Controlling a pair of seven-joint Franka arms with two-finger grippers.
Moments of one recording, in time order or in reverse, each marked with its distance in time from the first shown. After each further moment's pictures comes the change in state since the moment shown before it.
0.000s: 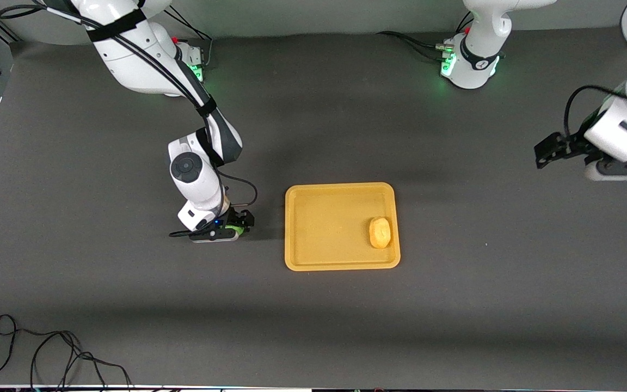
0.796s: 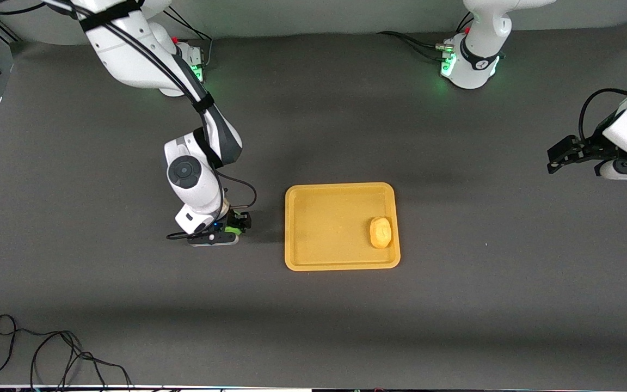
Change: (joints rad) left arm 0.017 0.001 0.051 -0.108 -0.051 0.148 0.134; right arm 0.000 -0.083 -0.003 0.153 0.000 -0.319 0.000
